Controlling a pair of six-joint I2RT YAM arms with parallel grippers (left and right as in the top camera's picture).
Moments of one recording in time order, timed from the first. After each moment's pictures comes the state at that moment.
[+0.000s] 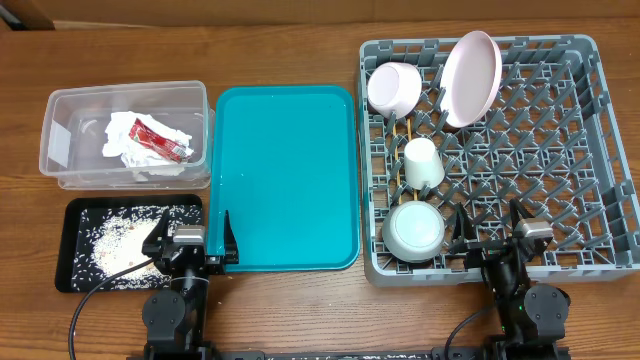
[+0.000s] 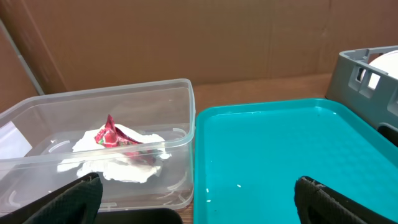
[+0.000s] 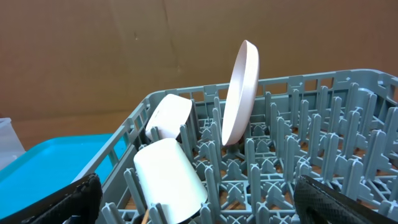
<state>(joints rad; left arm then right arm) 0.00 0.02 0.01 -0.08 -0.02 0.08 0.04 0.01 0.02 -0.03 -0.09 0.15</state>
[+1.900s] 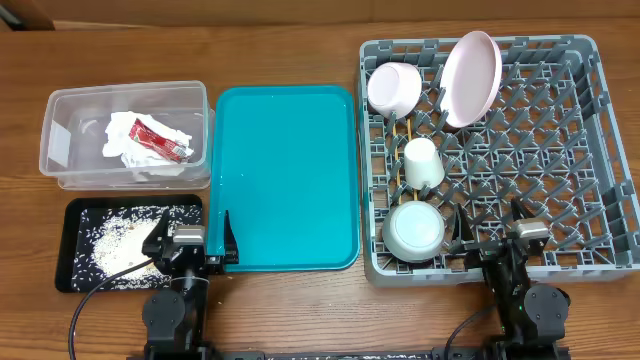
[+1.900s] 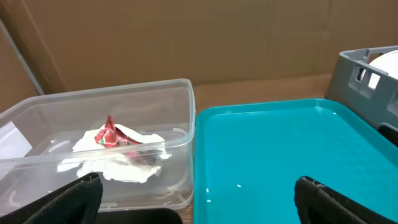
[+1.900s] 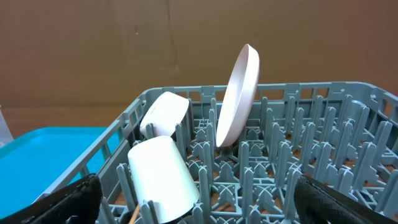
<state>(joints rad) 0.00 0.02 0.01 -0.08 -0.02 0.08 0.04 0.01 0.02 -0.03 -0.09 0.07</state>
